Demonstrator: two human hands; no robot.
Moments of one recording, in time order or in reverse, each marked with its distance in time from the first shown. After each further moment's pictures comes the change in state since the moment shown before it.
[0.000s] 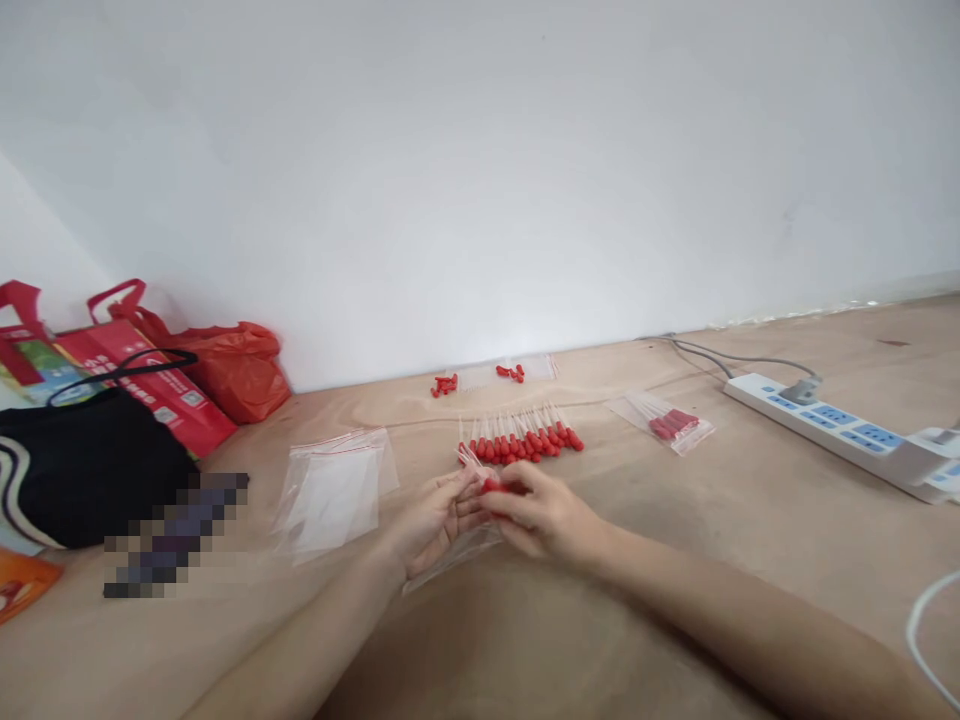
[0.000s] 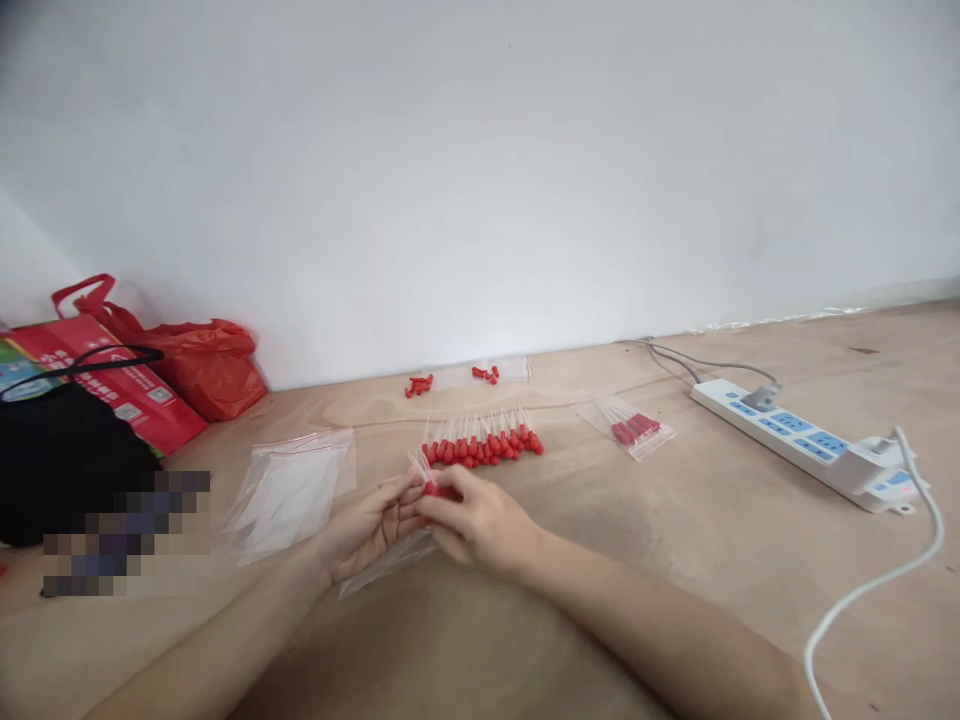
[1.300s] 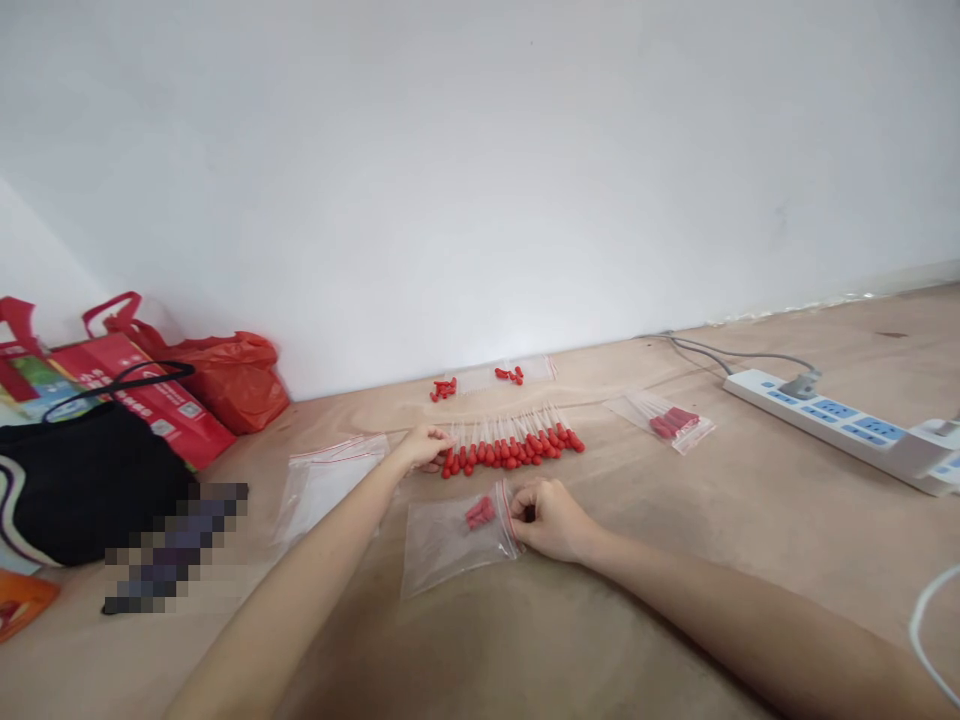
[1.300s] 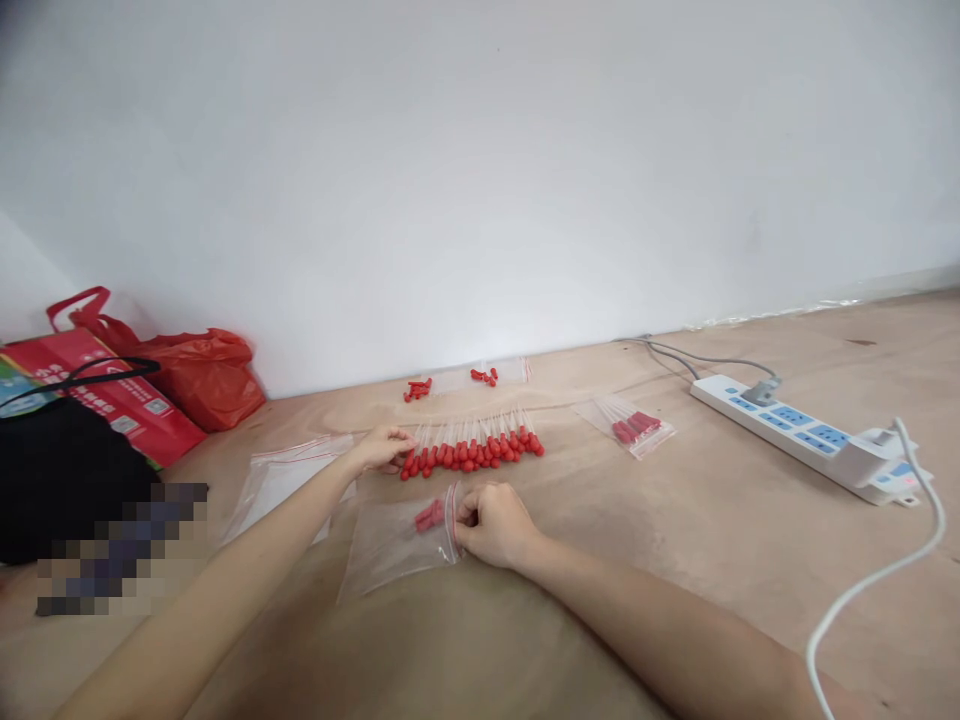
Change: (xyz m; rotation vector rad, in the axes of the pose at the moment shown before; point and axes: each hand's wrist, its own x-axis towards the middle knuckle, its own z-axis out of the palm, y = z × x) left_hand 0.098 0.028 -0.072 0.666 0.383 -0.164; right_hand -0.010 0.022 0.023 0.142 -0.183 0.642
